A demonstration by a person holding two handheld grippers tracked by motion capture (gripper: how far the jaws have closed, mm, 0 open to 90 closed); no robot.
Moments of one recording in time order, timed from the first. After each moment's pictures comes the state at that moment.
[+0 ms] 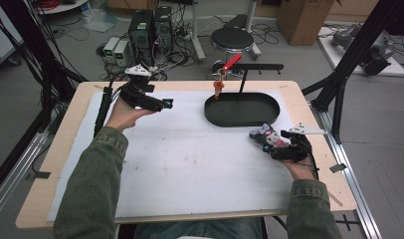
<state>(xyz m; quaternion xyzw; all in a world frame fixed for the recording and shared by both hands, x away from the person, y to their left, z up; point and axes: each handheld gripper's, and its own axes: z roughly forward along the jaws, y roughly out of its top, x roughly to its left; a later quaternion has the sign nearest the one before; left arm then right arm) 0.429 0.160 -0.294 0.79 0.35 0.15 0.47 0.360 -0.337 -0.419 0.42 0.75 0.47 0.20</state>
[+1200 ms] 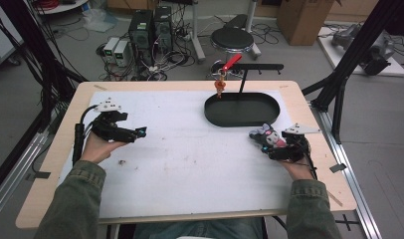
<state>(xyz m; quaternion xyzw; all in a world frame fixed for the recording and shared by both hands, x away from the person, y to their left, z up) 0.369 0.224 -0.355 0.77 0.39 0.17 0.46 0.367 -0.333 -0.427 0.44 0.77 0.41 0.22</state>
